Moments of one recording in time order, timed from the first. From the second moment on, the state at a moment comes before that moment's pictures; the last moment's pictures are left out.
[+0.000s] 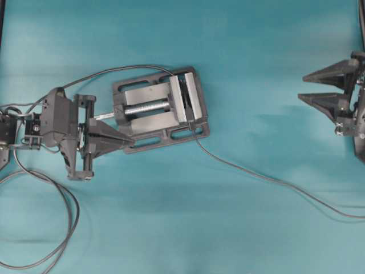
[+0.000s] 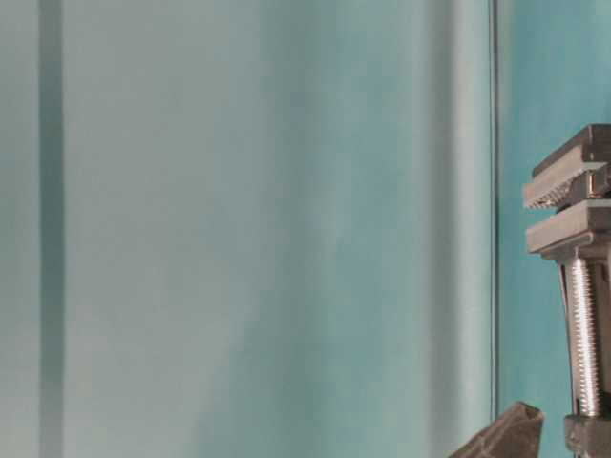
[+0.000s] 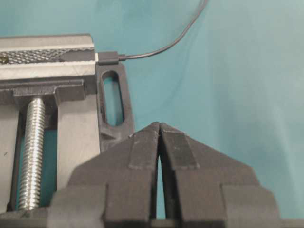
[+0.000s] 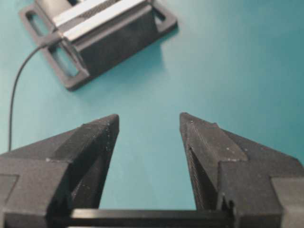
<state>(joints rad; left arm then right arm) -0.09 -0.14 1.15 -0.08 -0.66 -0.04 -0.15 -1.01 1.47 0.86 -0.25 -0.59</state>
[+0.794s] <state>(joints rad) -0.09 -0.10 1.11 -0.08 -0.54 -0.04 -0.05 -1.01 1.46 0.75 -0.06 -0.59</state>
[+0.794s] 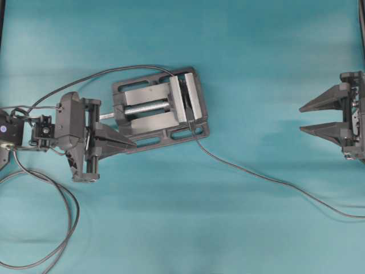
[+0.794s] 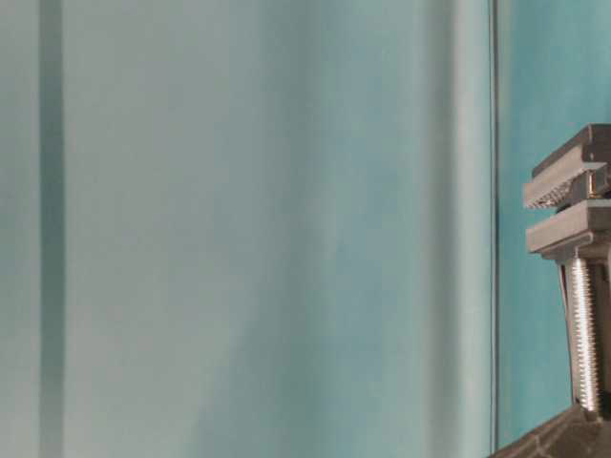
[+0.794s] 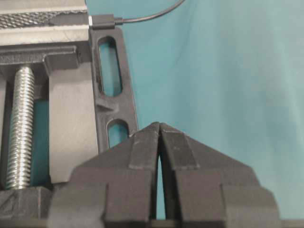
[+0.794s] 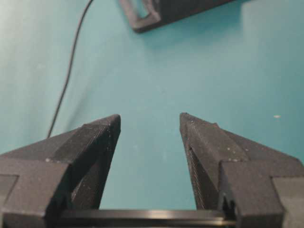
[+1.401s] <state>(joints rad) -0.15 -0.33 1.22 -0.08 -0.24 -0.04 -0.05 -1.01 1.43 0.74 -0.06 -0.58</state>
